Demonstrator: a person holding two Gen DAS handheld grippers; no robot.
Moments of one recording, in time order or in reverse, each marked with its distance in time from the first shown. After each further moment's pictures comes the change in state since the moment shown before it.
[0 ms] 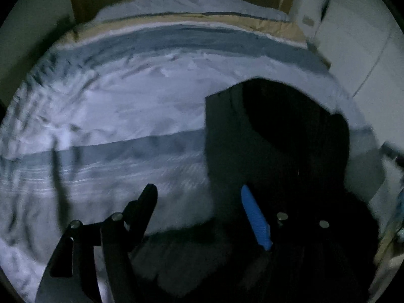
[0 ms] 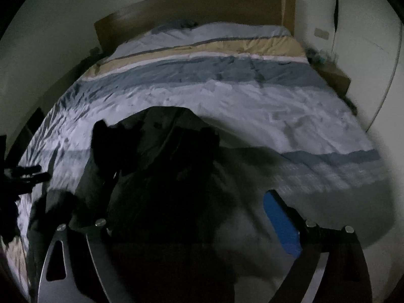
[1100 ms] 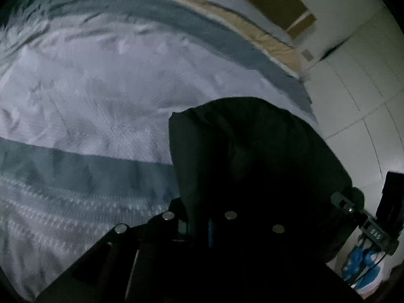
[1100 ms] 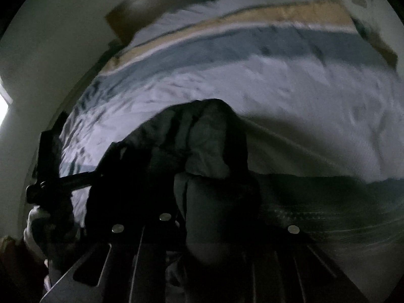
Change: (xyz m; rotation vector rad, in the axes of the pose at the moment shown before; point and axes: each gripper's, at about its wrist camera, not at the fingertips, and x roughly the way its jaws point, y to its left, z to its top) left arm 0.106 -0.017 0.057 -0.232 0.017 -0.285; right arm 0.105 0.030 0.057 -0.038 0.107 0.256
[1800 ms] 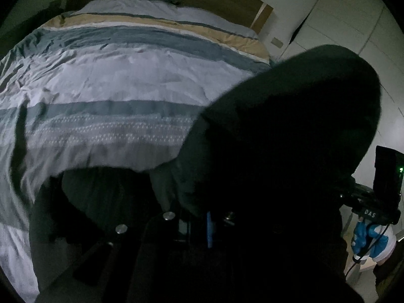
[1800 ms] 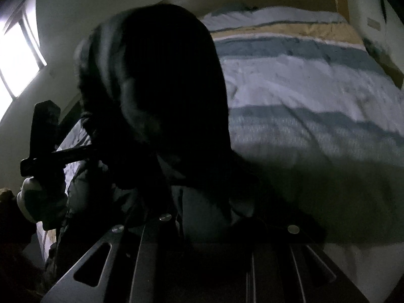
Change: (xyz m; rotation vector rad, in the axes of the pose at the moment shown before) left arm -0.146 -0.009 -0.179 0.201 -0.091 0.033; right arm -0.089 0.046 -0.164 -0.083 -0.024 0.054
